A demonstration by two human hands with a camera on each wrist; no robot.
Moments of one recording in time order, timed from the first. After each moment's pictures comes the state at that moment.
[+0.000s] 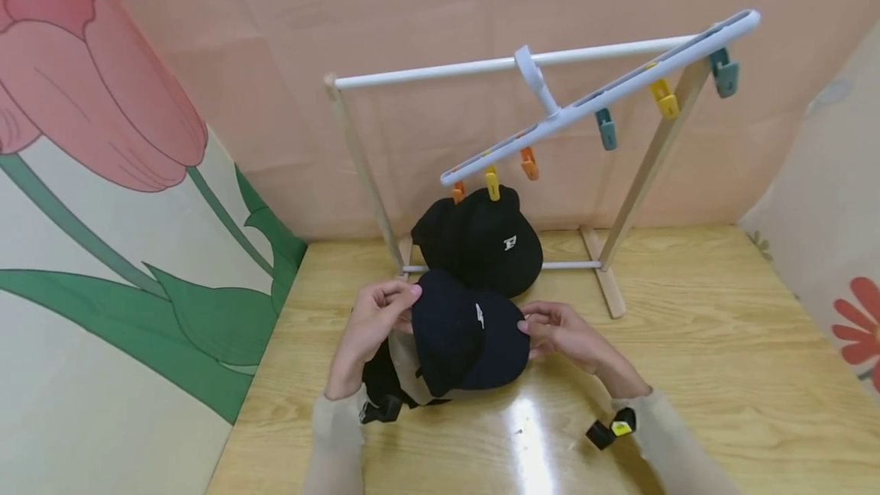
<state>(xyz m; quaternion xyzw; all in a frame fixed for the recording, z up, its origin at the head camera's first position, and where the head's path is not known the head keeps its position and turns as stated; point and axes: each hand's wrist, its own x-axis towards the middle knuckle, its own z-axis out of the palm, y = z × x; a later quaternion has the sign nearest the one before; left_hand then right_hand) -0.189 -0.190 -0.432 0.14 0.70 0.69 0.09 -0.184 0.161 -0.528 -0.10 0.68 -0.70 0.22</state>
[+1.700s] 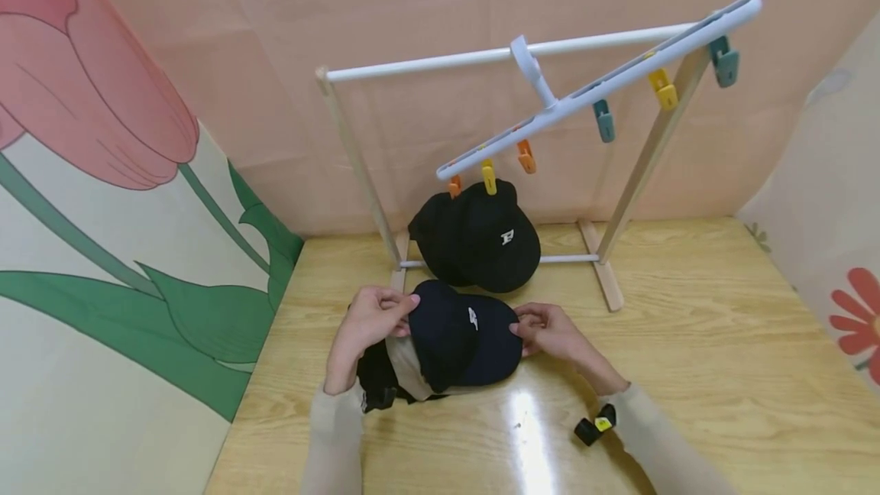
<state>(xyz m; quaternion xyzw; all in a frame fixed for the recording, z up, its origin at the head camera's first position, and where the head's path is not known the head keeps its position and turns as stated) -0.198 -0.196 -0.442 0.03 0.82 0.56 0.13 -0.193 0.146 -0.567 -0.03 0.74 -0.65 0.16</state>
